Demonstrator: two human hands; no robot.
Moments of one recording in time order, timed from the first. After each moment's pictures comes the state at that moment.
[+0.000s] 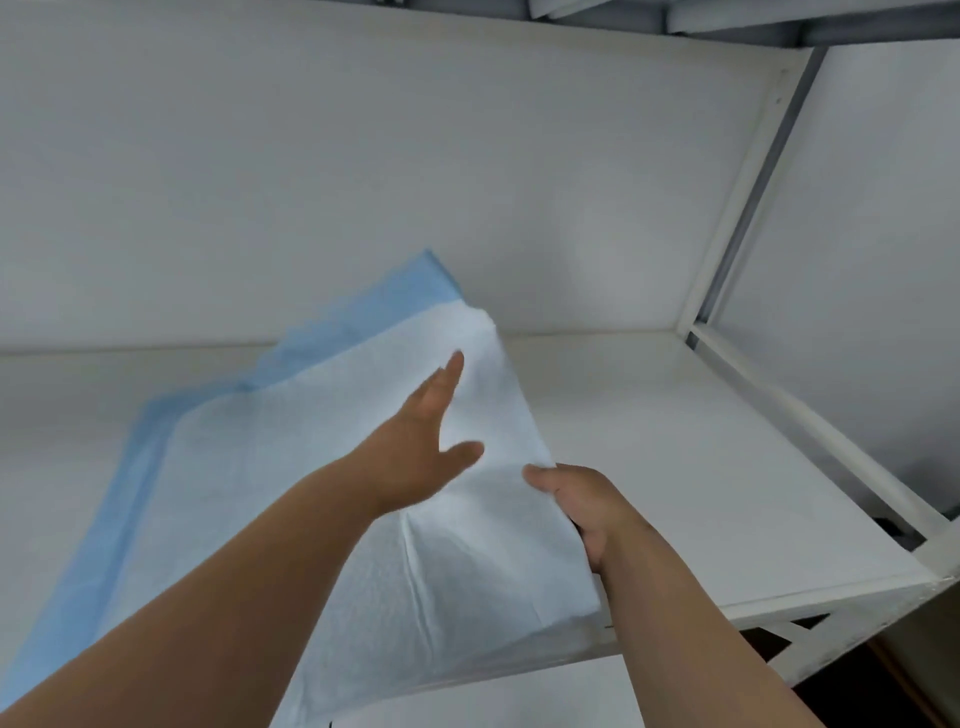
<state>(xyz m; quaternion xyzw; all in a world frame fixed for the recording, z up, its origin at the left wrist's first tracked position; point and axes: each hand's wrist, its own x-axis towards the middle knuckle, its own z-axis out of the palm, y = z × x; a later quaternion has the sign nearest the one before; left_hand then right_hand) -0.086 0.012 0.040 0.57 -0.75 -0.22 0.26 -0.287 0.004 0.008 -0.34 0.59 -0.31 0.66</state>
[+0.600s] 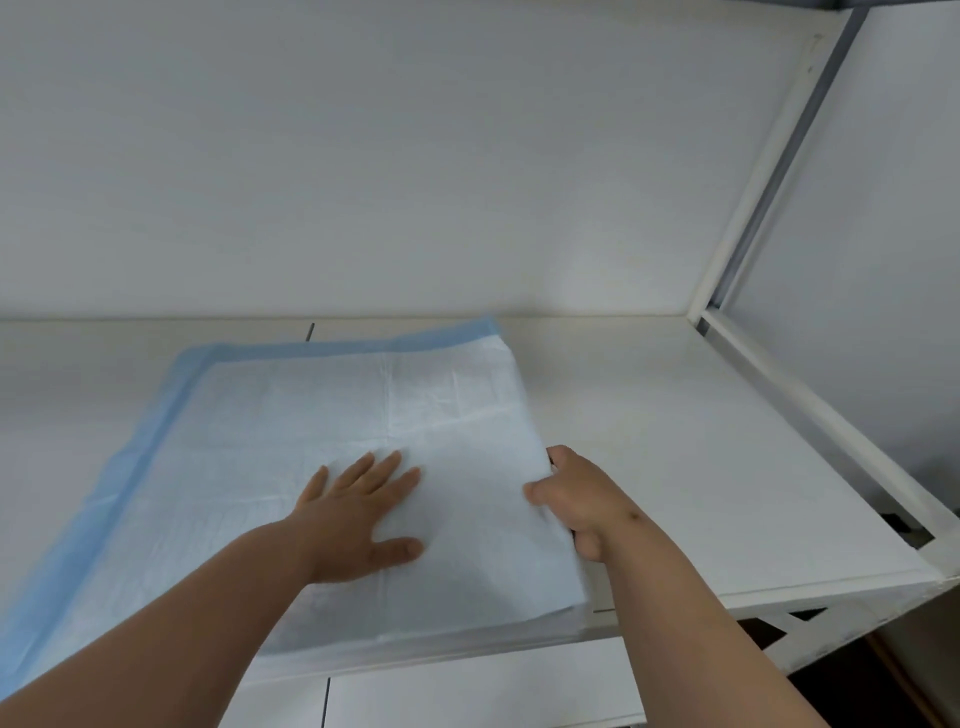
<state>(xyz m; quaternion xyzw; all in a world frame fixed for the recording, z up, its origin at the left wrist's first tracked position) -0.041 0.043 -0.044 0.64 -0.75 -0.16 -0.09 -0.293 0.001 -0.001 -0.53 0.63 -0.20 0.53</state>
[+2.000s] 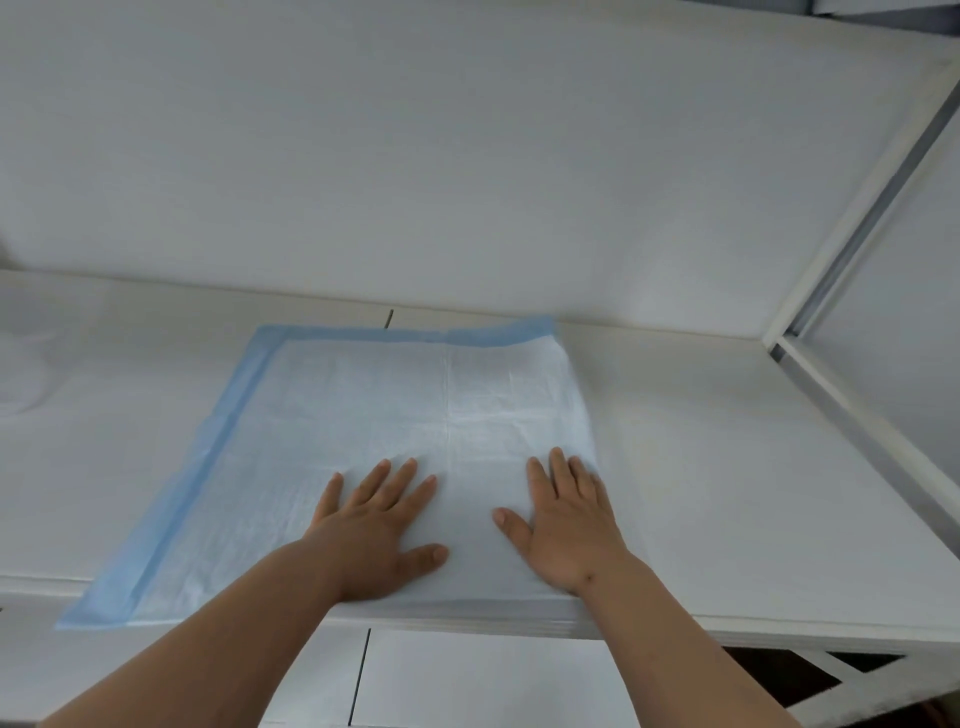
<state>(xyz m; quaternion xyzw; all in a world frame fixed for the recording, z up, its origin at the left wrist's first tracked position) -0.020 0.103 -0.054 0.71 -0.69 -0.15 -0.06 -0.243 0.026 -0.052 -0.83 0.55 0.06 0.11</state>
